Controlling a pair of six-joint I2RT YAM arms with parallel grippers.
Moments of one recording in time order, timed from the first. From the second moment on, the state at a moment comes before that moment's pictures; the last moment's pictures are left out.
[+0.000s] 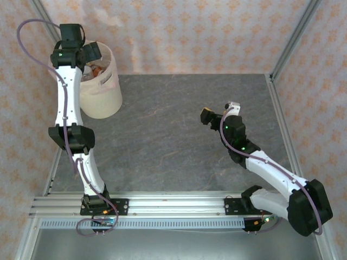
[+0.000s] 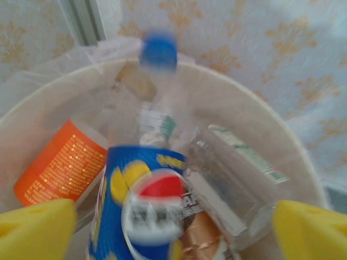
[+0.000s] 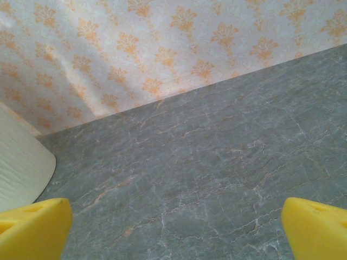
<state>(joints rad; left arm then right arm) 0.17 2.04 2.49 -1.04 -0.18 -0.21 0.49 1.07 0.59 0.22 0.24 0.49</state>
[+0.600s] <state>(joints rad) 0.18 2.18 2.57 -0.99 -0.15 -0.28 0.49 1.08 0.57 0.22 0.24 0.50</state>
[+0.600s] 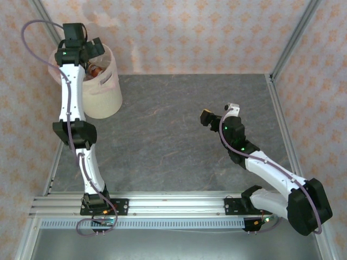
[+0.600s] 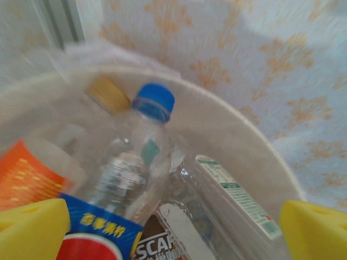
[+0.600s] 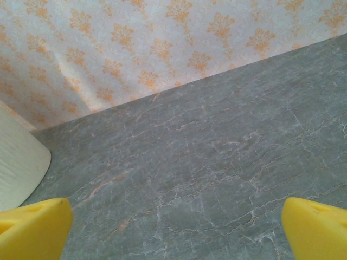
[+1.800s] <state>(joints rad) -0.04 1.13 1.24 -0.47 0.01 -0.31 0.25 0.94 0.44 0.27 0.57 0.38</state>
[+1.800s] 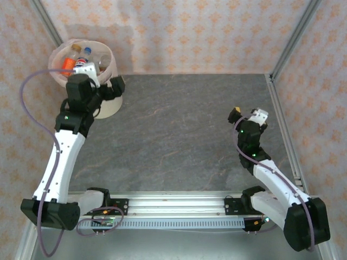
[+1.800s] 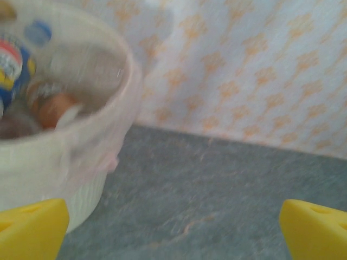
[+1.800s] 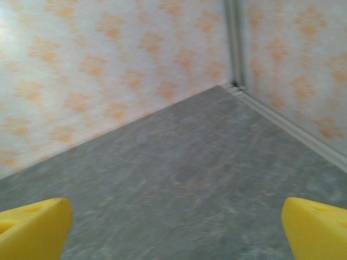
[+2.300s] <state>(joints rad) -0.04 1.02 0.60 -0.14 -0.45 -0.31 0.04 1.28 0.38 0.44 0.61 0.33</state>
